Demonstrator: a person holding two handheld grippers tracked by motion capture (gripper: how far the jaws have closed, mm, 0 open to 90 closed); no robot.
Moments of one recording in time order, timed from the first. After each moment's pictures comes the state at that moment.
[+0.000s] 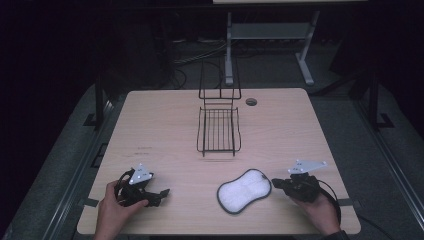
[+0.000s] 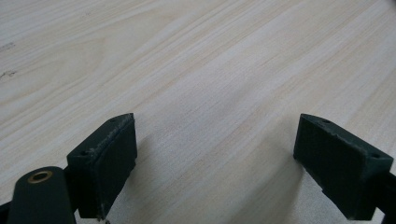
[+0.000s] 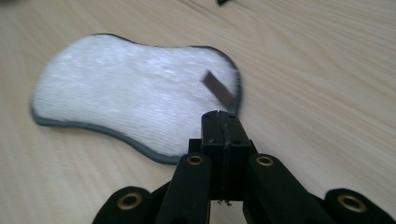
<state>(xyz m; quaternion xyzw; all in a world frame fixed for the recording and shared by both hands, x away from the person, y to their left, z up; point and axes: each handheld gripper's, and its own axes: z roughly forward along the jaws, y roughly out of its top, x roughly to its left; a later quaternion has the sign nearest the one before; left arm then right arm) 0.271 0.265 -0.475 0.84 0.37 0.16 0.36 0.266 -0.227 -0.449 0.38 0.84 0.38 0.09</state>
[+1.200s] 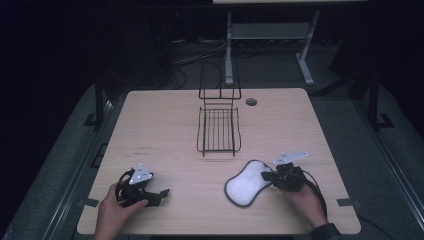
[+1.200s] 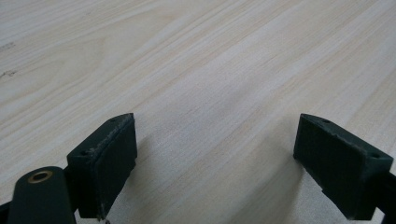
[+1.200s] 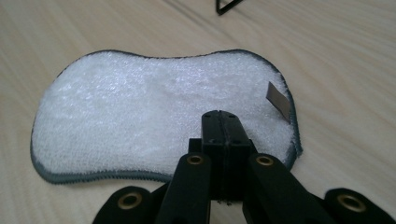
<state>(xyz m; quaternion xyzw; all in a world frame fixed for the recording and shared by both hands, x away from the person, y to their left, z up) 0.271 0.265 -0.475 0.84 0.37 0.16 0.36 0.298 -0.200 -0.455 0.37 0.85 0.36 0.09</state>
